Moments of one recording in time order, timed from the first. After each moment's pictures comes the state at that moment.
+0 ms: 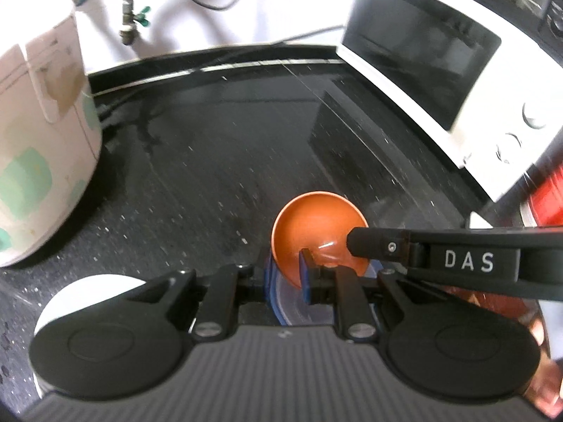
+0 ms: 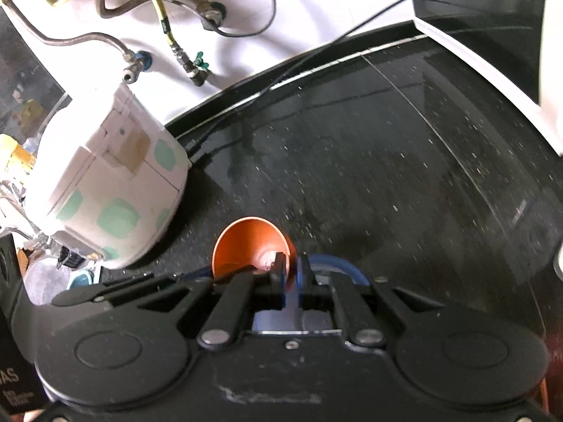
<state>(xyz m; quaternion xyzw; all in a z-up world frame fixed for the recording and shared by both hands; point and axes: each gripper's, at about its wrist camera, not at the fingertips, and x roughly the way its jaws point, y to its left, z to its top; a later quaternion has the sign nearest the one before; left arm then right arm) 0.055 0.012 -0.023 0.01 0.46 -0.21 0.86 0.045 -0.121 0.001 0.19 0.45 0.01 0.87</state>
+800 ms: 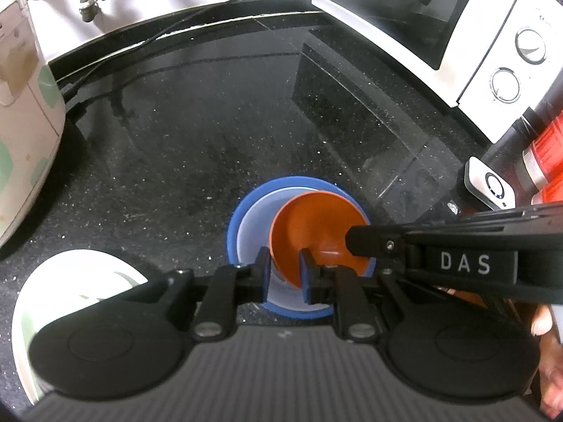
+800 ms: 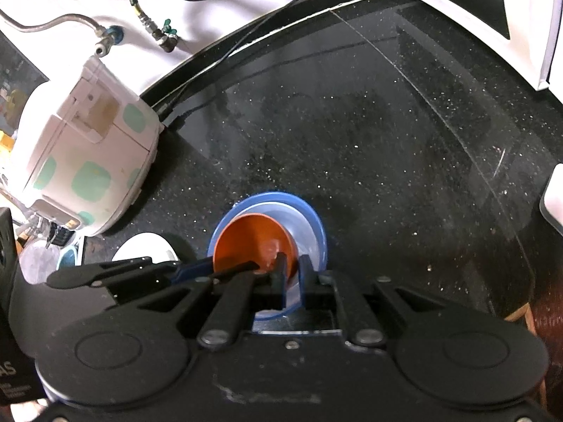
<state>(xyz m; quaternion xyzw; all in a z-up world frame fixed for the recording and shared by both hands) 0.049 -0.023 -0.051 0.06 0.51 -0.22 0.83 0.024 -0.142 -0.032 0.21 0.50 0.01 0.84</state>
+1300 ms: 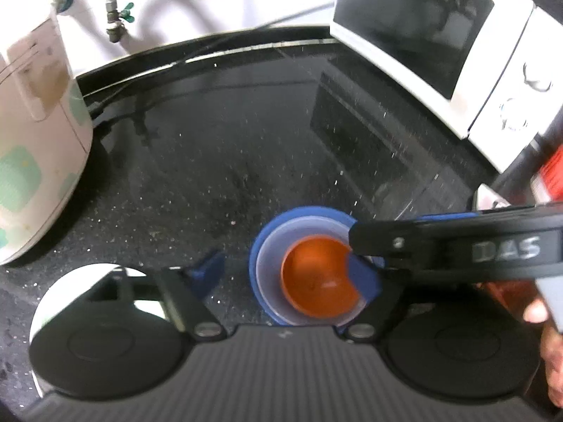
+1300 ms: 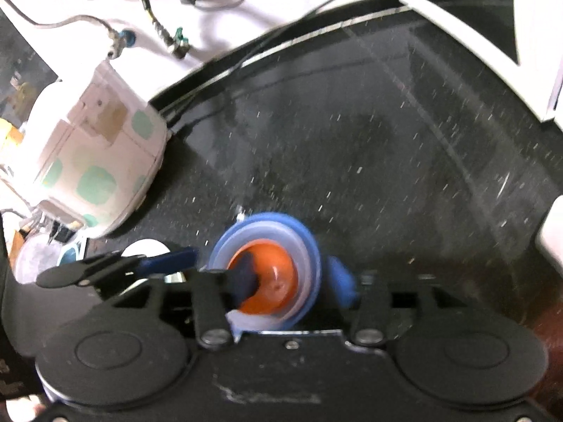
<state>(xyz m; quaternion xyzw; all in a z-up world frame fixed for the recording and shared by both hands) 0.046 -0.008 -0.030 0.04 0.46 -0.20 0.86 0.028 -0.144 -0.016 0.19 0.46 0.01 0.86</state>
